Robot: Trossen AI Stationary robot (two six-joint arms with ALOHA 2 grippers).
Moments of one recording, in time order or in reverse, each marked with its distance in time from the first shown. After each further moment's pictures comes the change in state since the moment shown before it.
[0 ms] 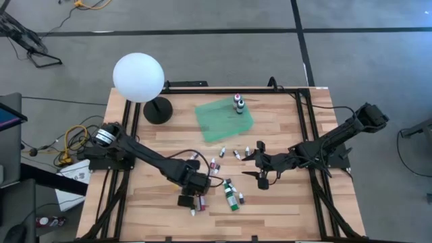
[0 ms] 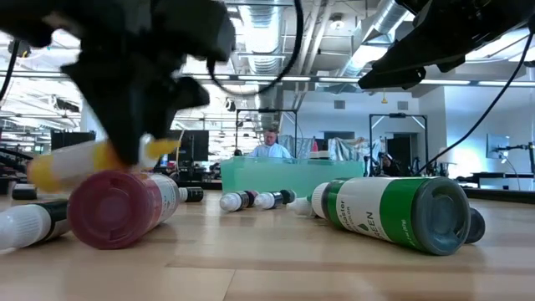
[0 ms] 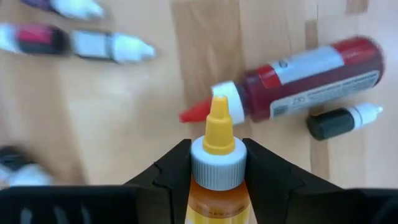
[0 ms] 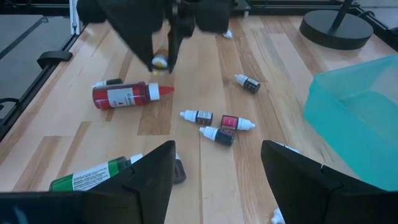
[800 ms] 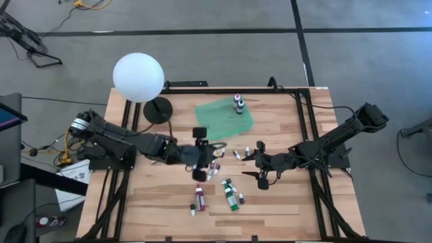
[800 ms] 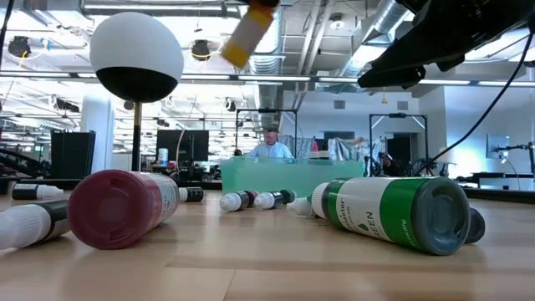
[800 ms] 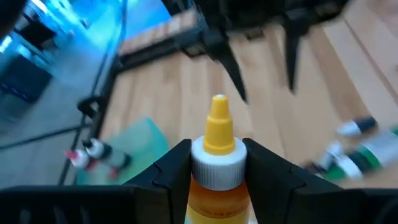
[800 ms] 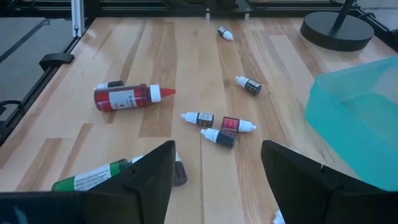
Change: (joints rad) left arm 0.123 -0.314 0.004 0.456 -0.436 0.419; right arm 0.001 0.000 0.000 0.007 -0.002 0.000
